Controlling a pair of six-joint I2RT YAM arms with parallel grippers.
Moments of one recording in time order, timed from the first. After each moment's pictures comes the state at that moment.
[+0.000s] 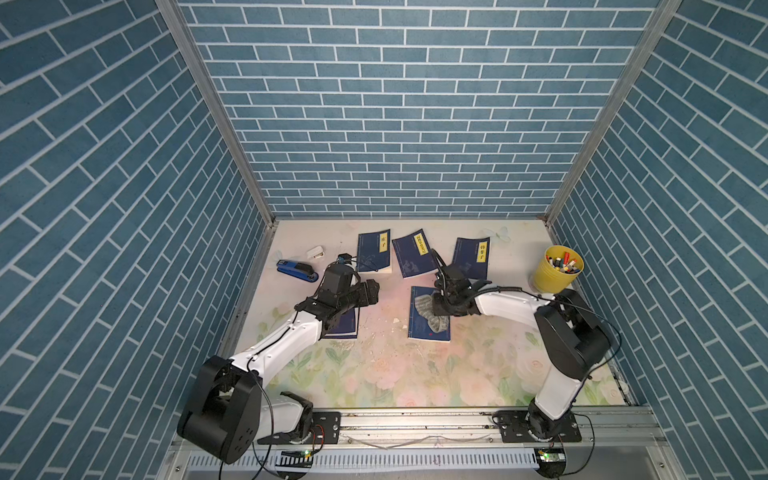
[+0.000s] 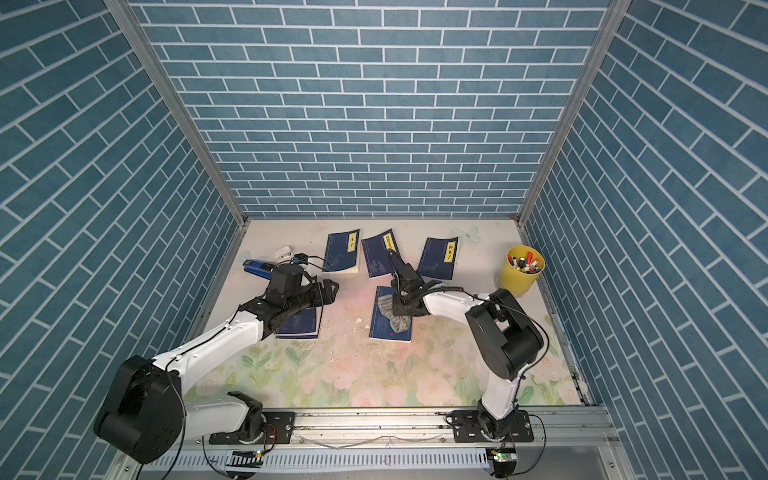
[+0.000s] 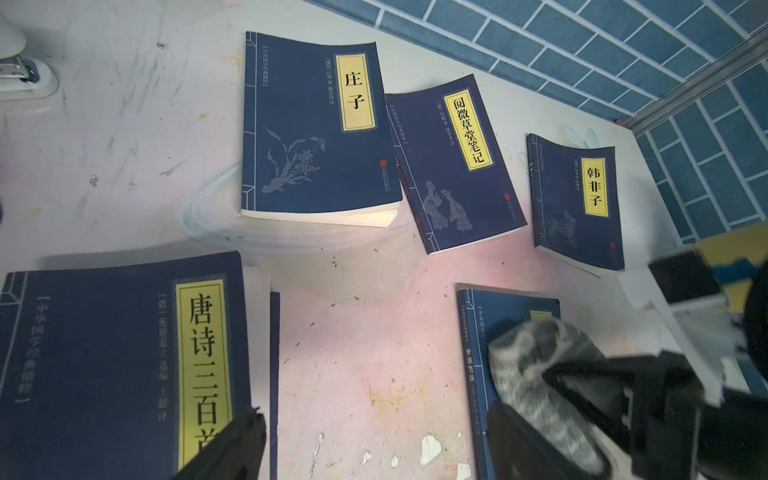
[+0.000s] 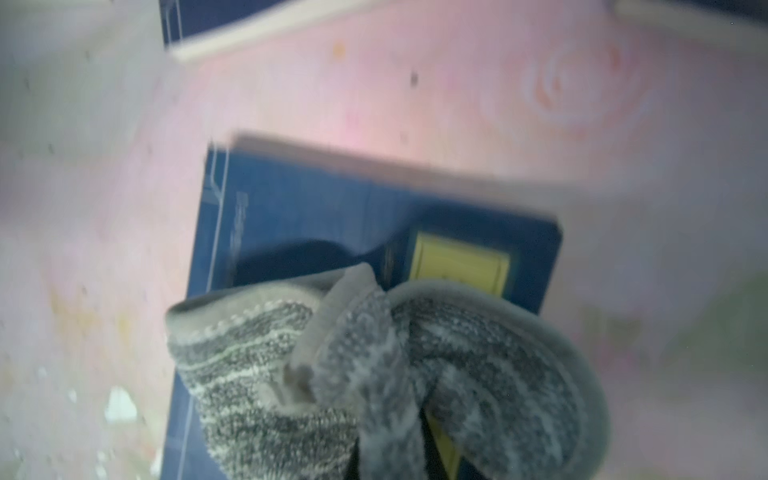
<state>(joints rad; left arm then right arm) -0.41 1.29 0.73 -0.11 0.05 -0.49 0.73 1.72 0.96 -0.37 0.04 0.53</state>
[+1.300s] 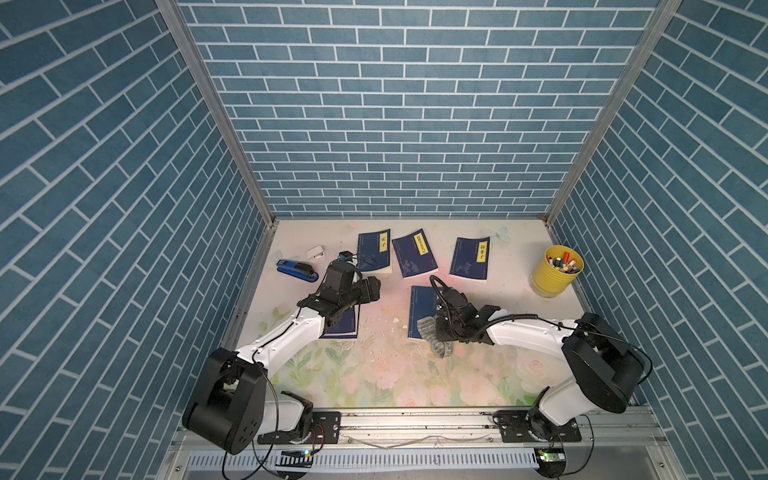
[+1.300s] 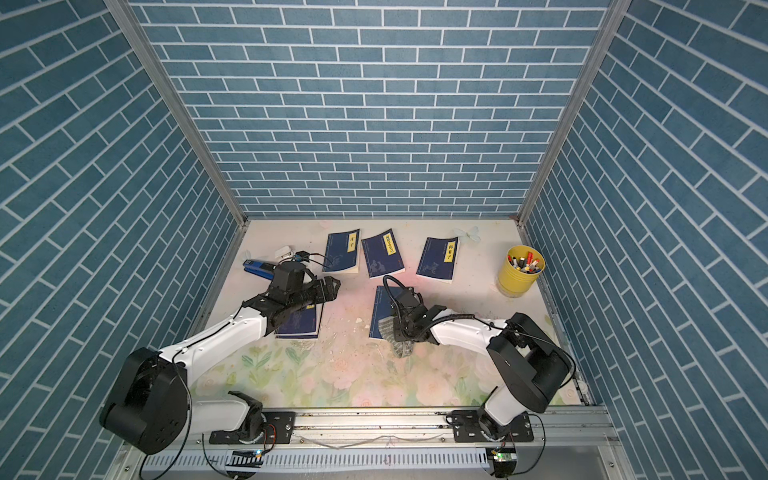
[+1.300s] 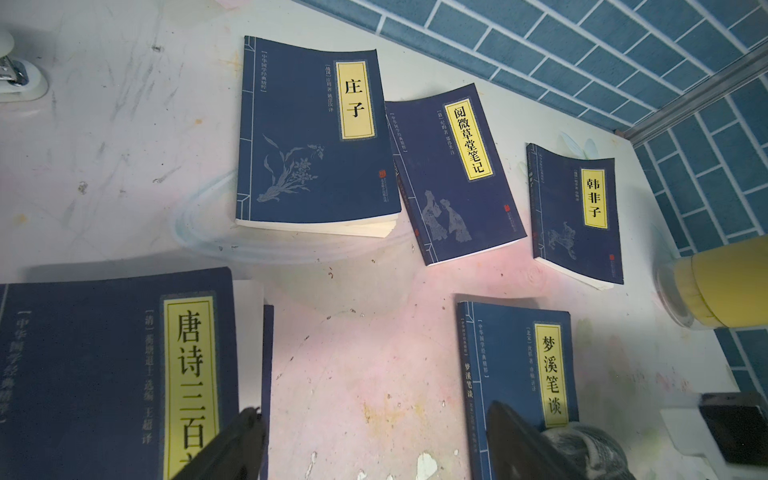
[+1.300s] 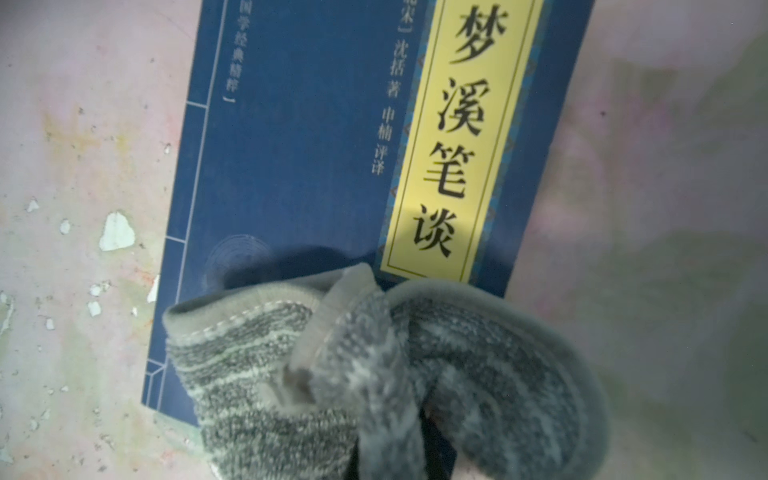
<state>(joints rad) -0.41 1.32 0.74 -0.08 0.05 -0.50 0.83 1.56 0.78 -0.36 0.07 0.63</state>
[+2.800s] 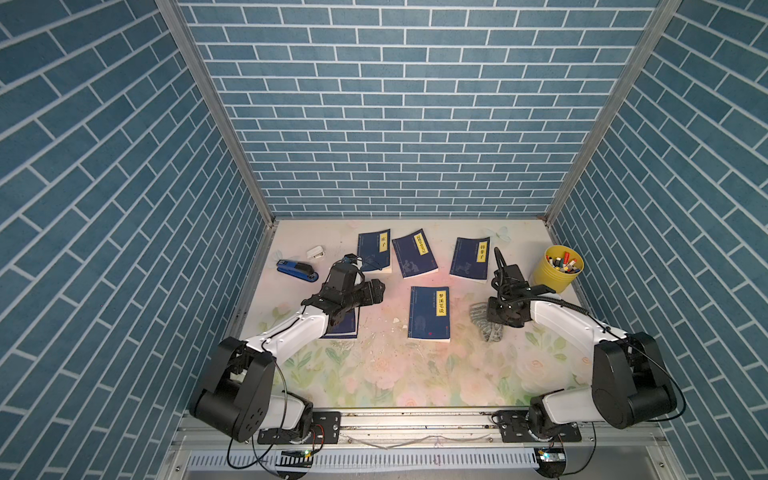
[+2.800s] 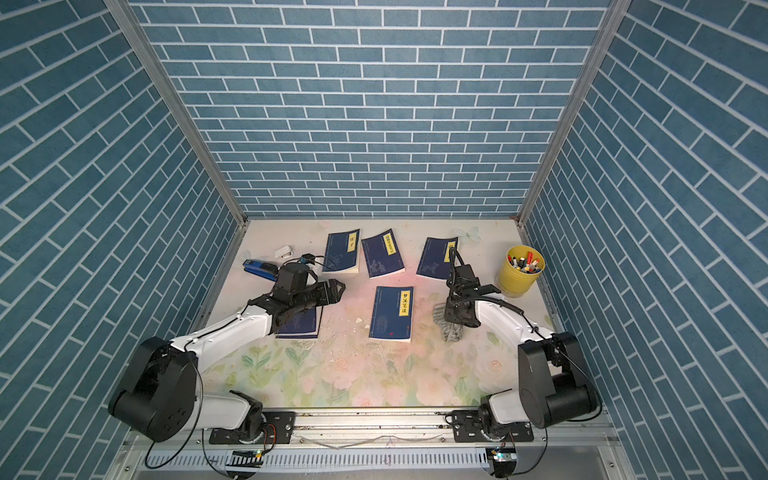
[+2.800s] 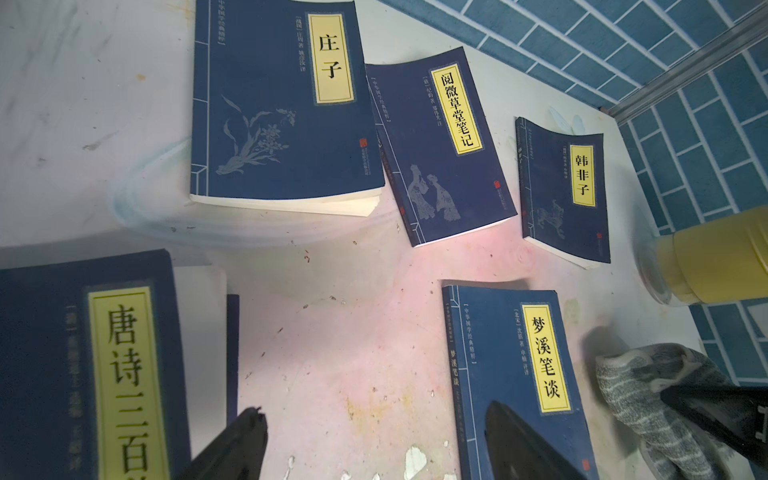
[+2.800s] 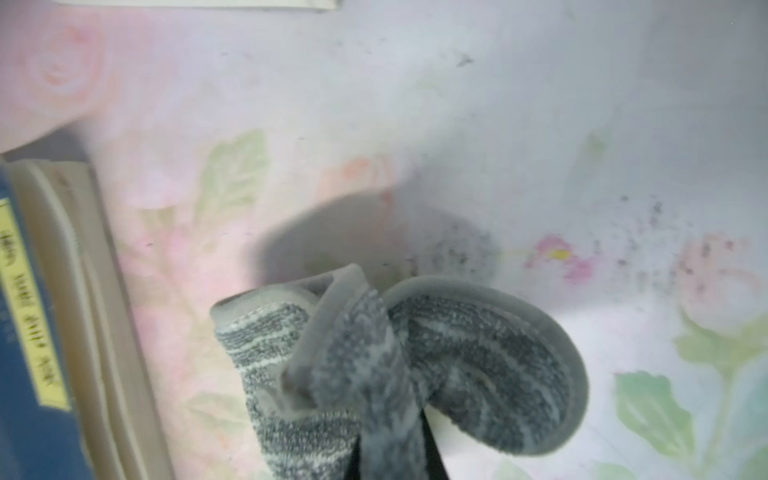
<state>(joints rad) -0.41 1.40 0.73 -0.01 0.14 -0.51 0.32 1.42 0.83 -0.68 0.09 0.47</state>
